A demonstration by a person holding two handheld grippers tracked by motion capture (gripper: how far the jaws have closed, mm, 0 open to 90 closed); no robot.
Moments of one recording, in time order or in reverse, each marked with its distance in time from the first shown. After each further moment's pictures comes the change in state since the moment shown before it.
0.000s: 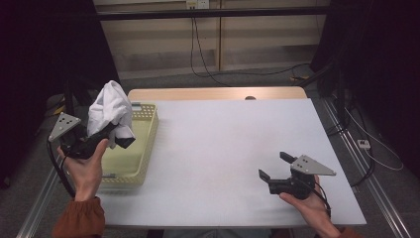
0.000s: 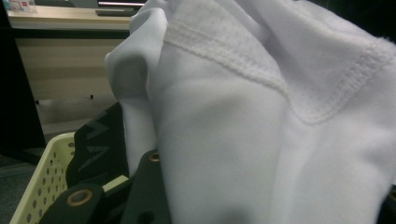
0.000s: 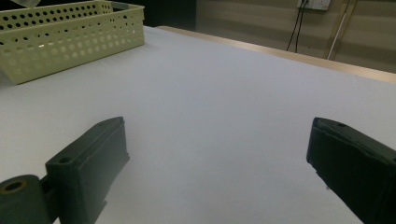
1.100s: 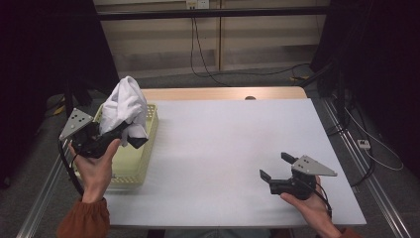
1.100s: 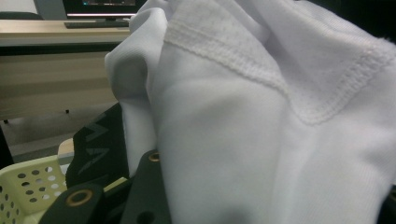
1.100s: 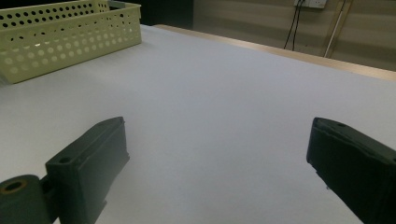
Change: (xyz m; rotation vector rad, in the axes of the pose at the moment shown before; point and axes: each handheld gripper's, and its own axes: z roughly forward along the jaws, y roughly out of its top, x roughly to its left) left arm -0.037 0.016 0.003 -0.024 -0.091 0.039; right arm -0.001 -0.001 -0.002 0.004 -0.008 0.002
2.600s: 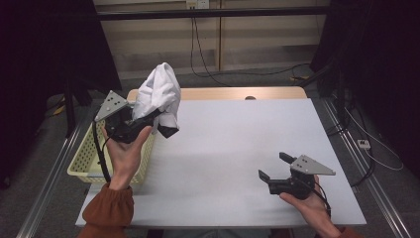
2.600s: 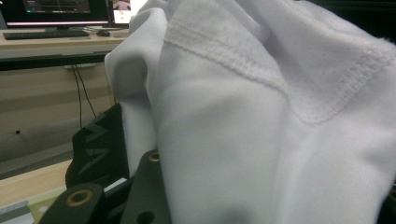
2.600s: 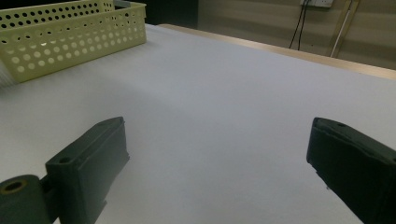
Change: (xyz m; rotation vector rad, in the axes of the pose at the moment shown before) left arm -0.054 0.031 0.049 -0.014 -0.140 0.028; right arm 0.001 0.001 0.003 0.005 0.018 -0.002
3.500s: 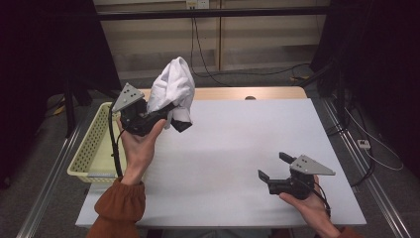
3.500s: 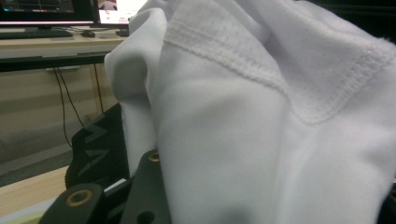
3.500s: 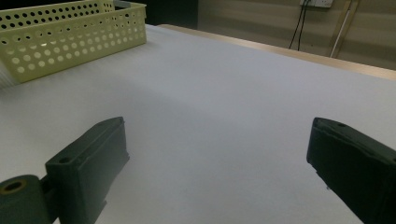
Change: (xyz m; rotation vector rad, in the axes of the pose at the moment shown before) left arm -0.014 0.010 0.030 0.001 -0.045 -0.009; right arm 0.001 0.000 0.000 -0.004 0.000 0.001
